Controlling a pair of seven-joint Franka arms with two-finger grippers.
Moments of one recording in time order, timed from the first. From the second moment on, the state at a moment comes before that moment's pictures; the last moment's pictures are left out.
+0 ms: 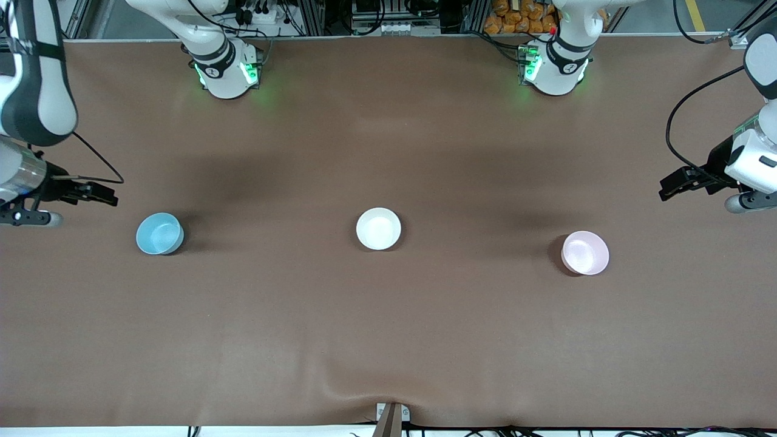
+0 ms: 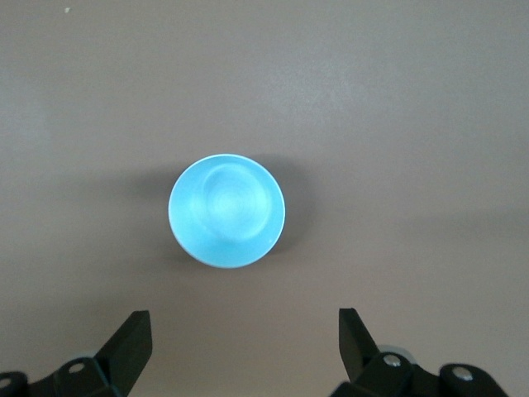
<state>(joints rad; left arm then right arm) 0.10 -0.03 -0.03 -1.91 0.02 1.92 -0.07 -0.08 0.08 -0.18 -2.08 -0.01 2.10 -0.20</state>
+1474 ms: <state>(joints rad) 0.10 0.23 -0.04 -2.22 0.02 2.58 -0.07 -0.14 0.38 -0.18 -2.14 0.29 2.47 -0.45</state>
